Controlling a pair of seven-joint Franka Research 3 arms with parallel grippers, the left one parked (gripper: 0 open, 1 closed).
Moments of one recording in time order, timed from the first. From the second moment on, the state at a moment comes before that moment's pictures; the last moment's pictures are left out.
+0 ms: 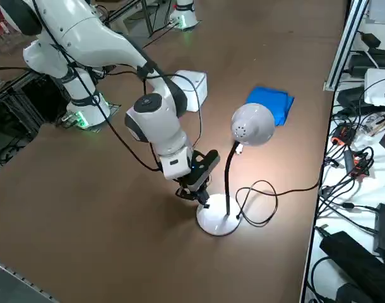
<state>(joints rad) -0.53 0.62 0.15 -1.85 0.01 2.77 -0.18</state>
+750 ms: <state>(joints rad) -0.53 0.63 0.15 -1.85 0.01 2.79 -0.18</state>
